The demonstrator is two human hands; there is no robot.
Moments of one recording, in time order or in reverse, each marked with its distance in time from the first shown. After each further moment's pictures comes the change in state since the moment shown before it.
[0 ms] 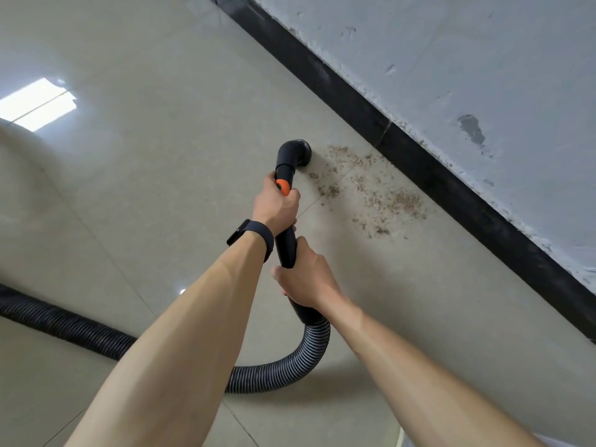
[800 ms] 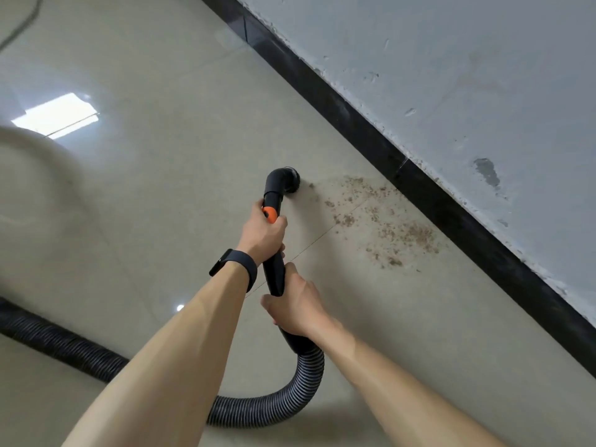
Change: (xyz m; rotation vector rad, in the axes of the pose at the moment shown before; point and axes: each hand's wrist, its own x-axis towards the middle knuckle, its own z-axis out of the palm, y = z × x) left_hand 0.001 -0.016 -0.049 -0.093 0.028 -0.022; right_hand 0.009 -0.026 0.028 -0.103 -0.054 -0.065
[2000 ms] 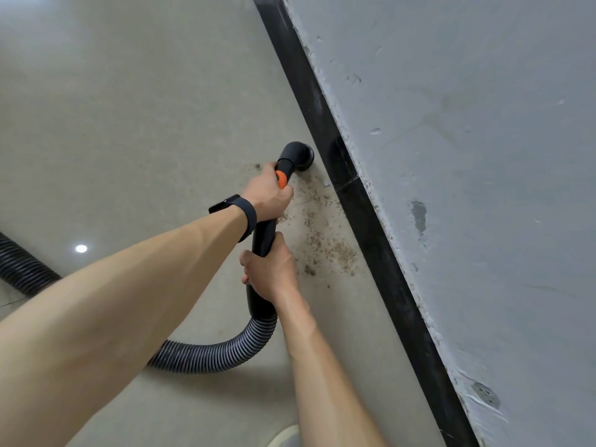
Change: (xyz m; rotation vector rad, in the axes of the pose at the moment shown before) left_hand 0.039 0.054 0.112 0.069 -0.077 0.109; right_hand 0.024 0.060 -0.099 0.125 0.101 0.053
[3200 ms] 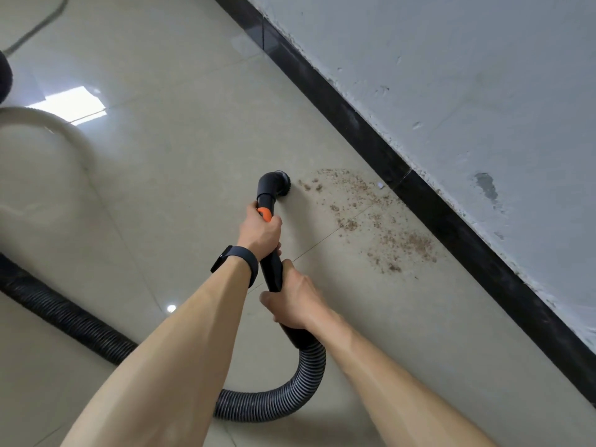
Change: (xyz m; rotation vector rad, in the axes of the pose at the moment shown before) left_hand -0.061 -0.066 -0.121 -0.146 0.165 -0.151; right_hand -0.052 -0.066 0.102 -0.220 -0.143 -0.072
